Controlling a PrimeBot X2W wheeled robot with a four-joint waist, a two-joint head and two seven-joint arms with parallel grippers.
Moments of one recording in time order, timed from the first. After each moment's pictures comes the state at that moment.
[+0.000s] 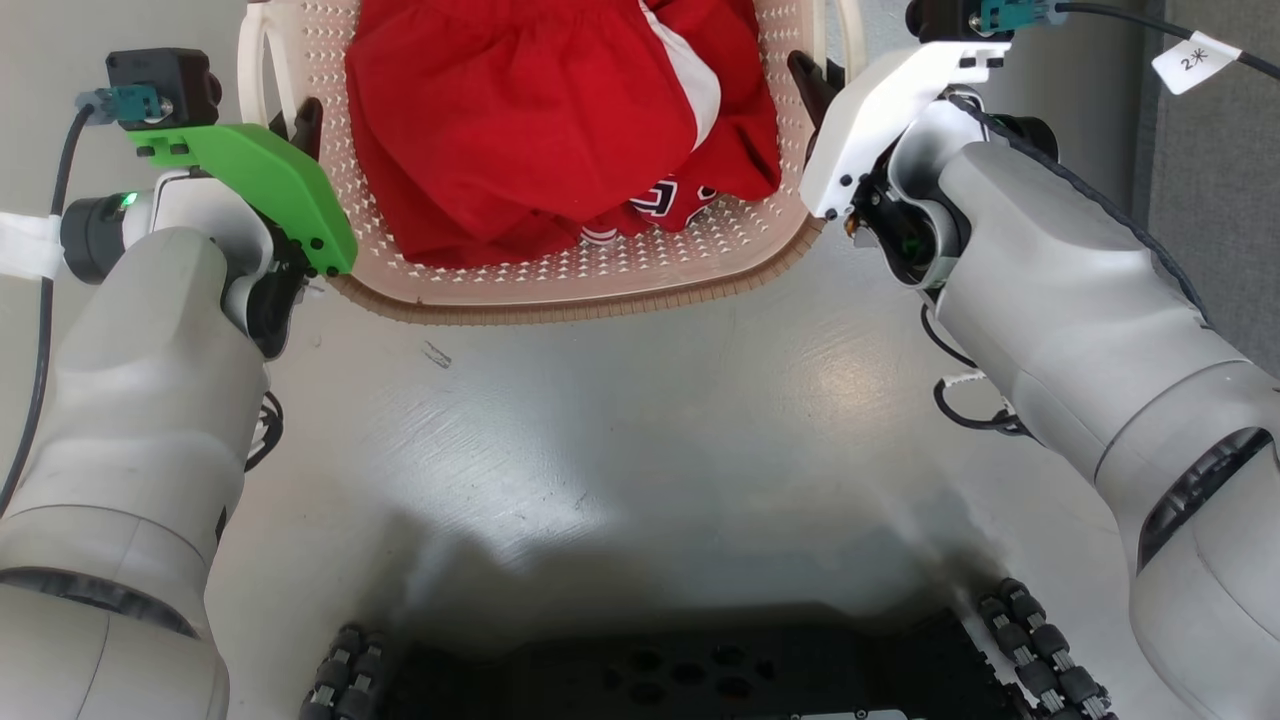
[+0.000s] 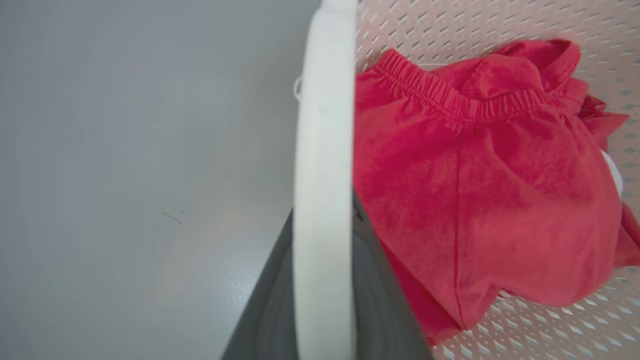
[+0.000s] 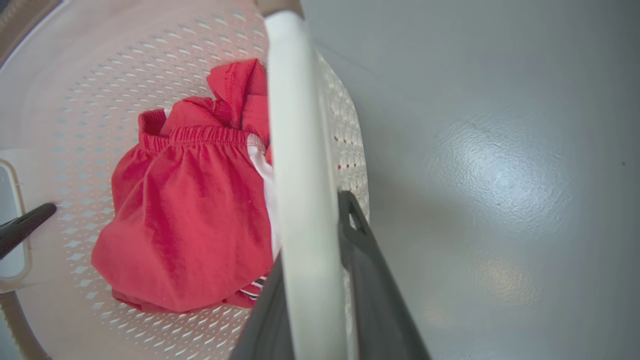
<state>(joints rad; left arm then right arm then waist) -1.10 0.10 -0.65 1.20 -0.83 -0.13 -0.09 -1.17 -0.06 1.16 1.10 1.30 0.00 -0.09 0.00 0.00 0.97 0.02</state>
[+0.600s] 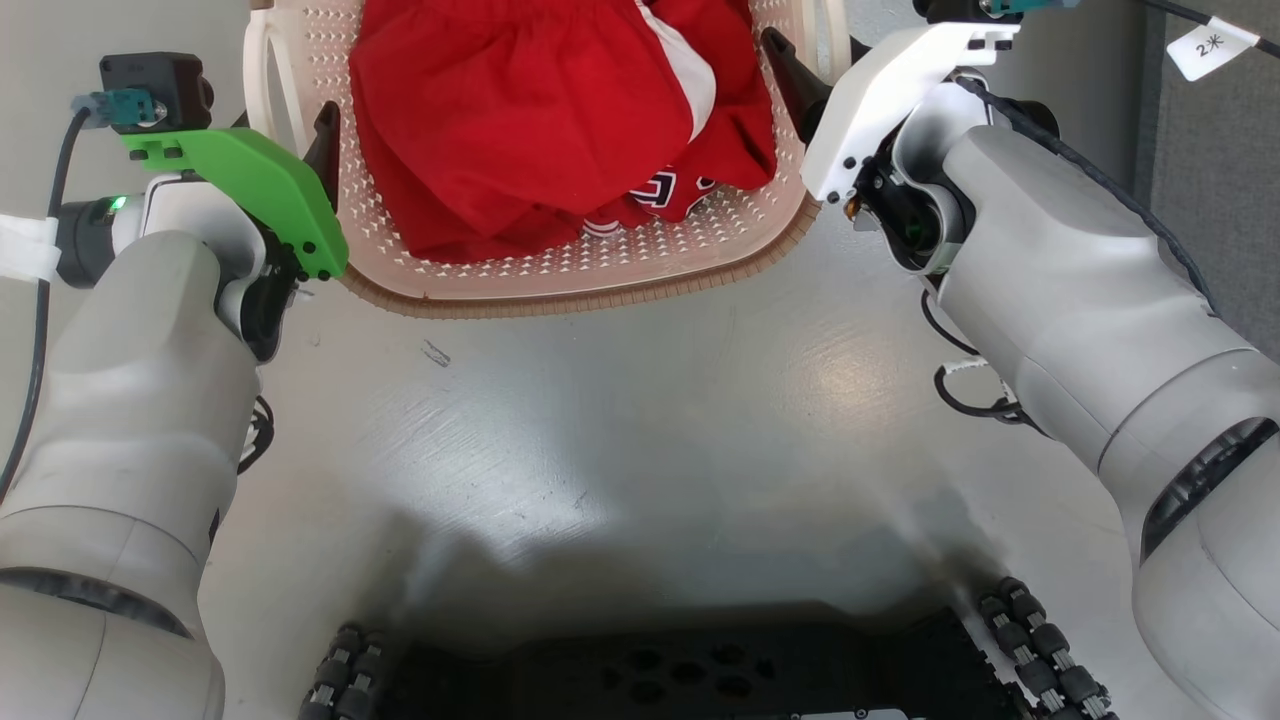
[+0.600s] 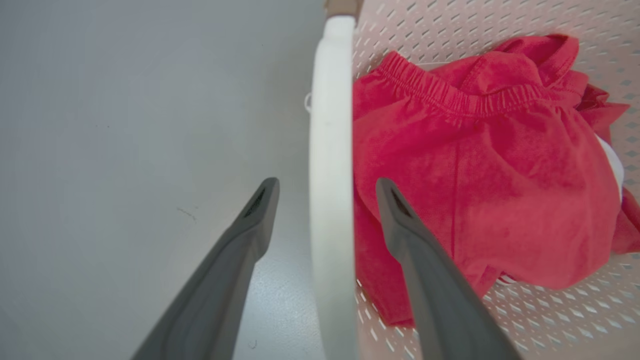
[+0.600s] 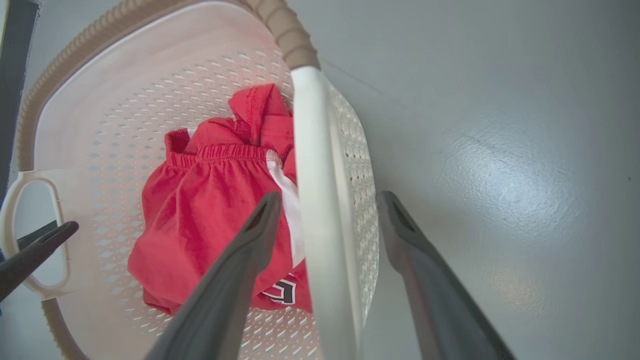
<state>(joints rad) -1.11 0.11 -0.68 1.21 -0.83 -0.13 -0.10 -1.19 -0.06 1.17 1.10 1.32 0.00 -0.10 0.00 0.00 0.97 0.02</state>
